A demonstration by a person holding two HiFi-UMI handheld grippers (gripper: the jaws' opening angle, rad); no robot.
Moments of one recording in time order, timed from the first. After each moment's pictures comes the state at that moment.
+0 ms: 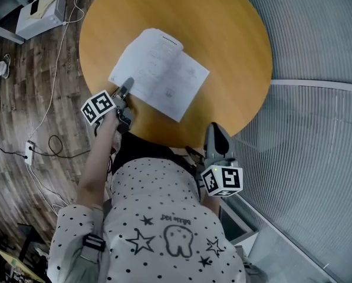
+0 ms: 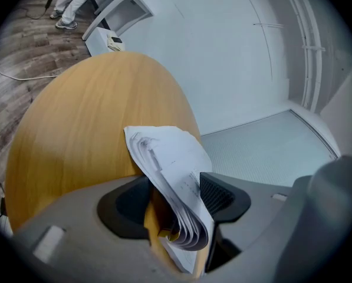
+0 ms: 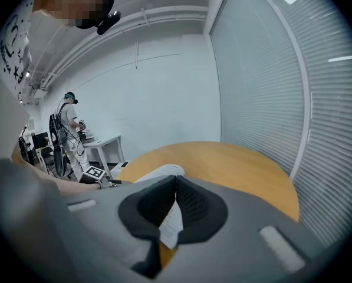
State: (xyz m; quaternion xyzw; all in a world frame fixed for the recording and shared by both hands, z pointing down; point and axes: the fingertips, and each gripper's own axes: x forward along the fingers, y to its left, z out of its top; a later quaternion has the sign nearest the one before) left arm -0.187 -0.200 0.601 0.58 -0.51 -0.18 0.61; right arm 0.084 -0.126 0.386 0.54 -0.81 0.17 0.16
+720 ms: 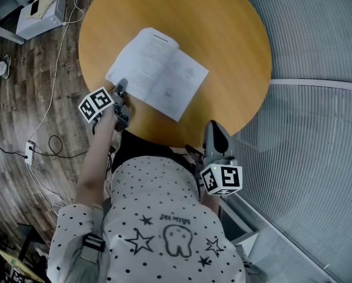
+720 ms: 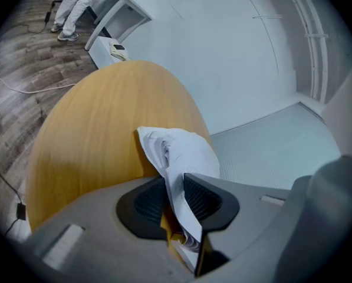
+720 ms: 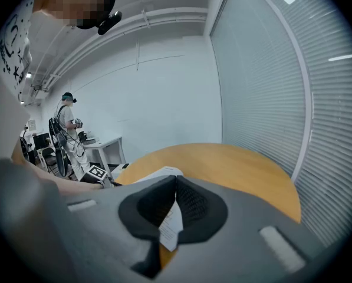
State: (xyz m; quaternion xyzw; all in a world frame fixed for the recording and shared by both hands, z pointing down) left arm -0.195 -0.197 0.613 0.56 -0.55 -0.15 0.61; right arm 0.091 -0.127 0.387 0.54 -0.81 0.16 0.16
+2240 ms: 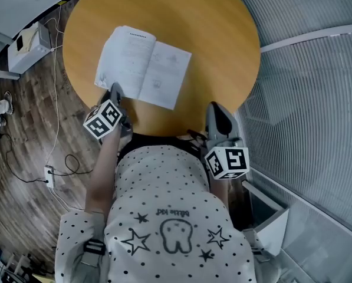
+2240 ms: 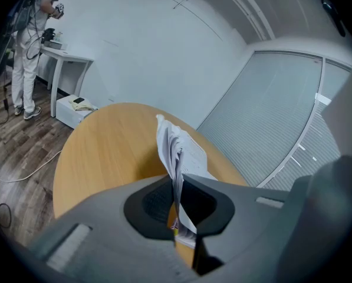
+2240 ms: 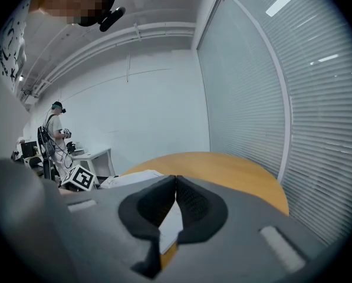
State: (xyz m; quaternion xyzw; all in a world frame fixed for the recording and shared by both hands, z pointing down) left arm -0.174 -0.187 0.537 0.67 -0.62 0.01 0.41; right arm 0.123 -0.109 0.362 0.59 -0.79 0.15 0.10
